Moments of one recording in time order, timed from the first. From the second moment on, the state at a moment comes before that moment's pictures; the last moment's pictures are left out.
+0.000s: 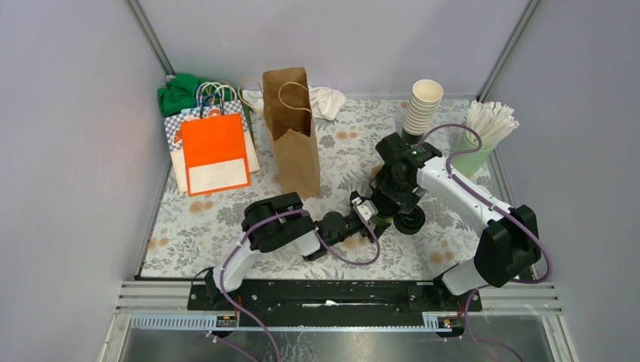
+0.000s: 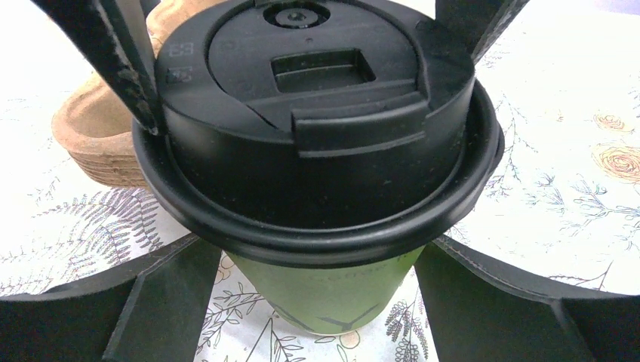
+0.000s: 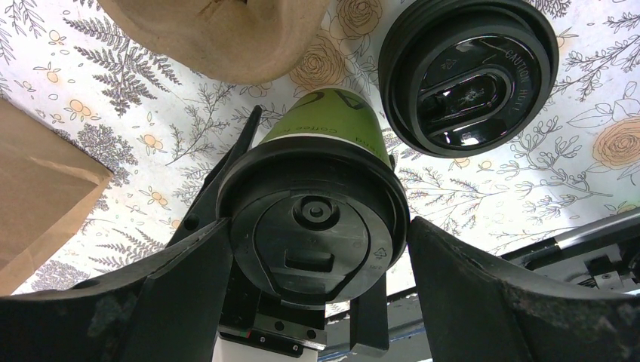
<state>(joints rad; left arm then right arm) -1.09 2.23 0.79 1.45 -0.02 0.04 0.53 1.49 1.21 -1.09 0.20 1.20</state>
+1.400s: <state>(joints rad) -1.09 2.23 0.79 1.44 0.01 0.05 0.52 1.54 1.27 -1.12 0.17 1.18</state>
